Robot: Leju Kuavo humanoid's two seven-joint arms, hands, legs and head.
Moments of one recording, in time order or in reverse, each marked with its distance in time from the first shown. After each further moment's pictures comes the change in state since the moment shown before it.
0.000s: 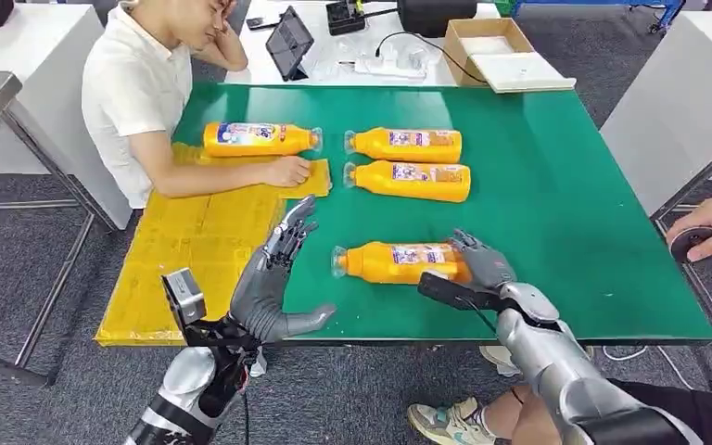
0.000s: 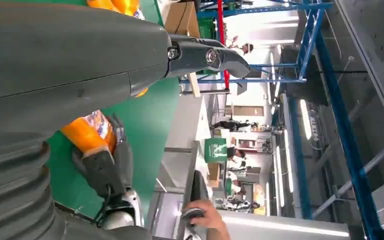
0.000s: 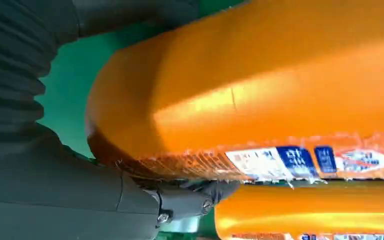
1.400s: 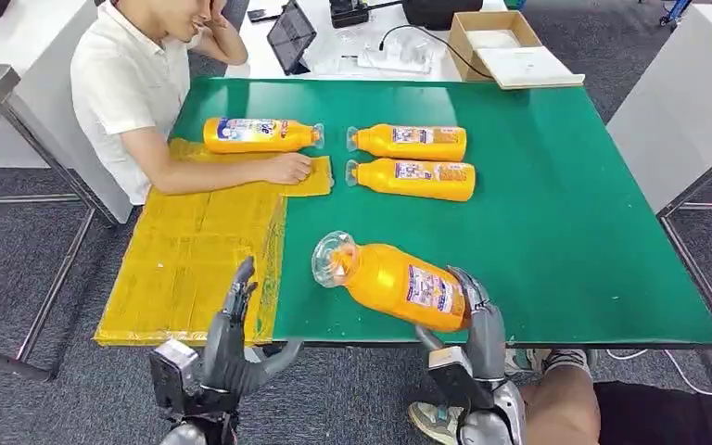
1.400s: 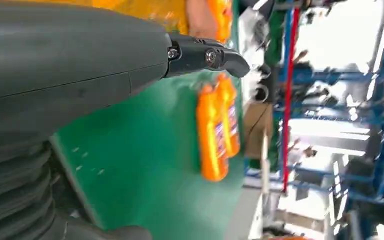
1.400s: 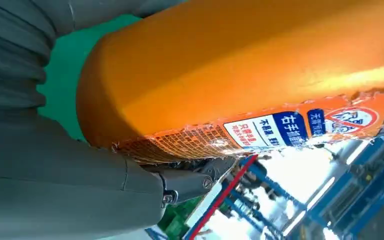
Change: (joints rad) left arm 0.328 -0.040 0.115 -0.077 -0.208 0.294 -0.039; right arm 0.683 0.215 -0.137 -0.927 -0.518 -0.345 -0.317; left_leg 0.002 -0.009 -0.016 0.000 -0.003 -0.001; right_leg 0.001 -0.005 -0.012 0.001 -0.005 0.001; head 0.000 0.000
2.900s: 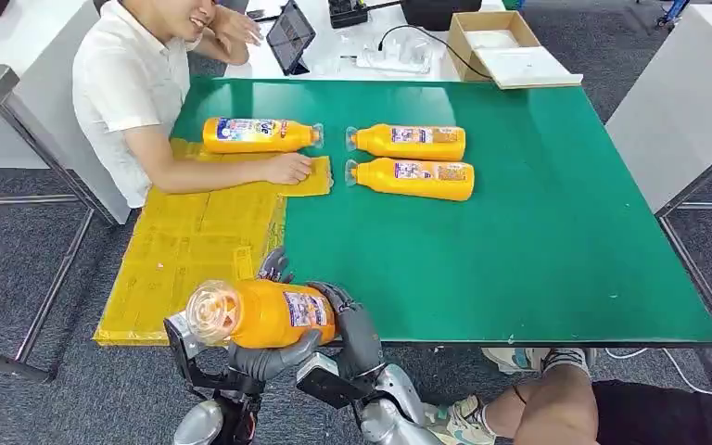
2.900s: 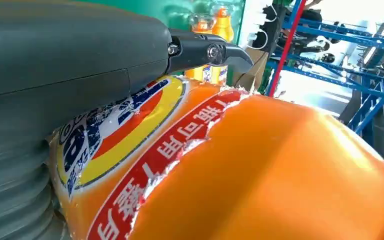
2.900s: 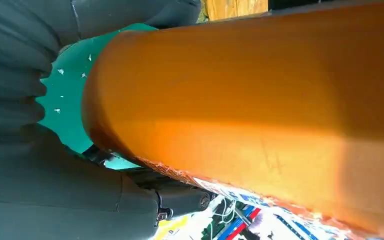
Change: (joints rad) left arm -0.115 -0.037 -0.042 0.136 0.263 -0.174 0.010; right arm -0.296 0.179 0.377 0.600 0.018 -0.008 -0.052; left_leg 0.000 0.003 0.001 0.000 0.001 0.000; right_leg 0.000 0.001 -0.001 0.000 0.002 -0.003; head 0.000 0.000
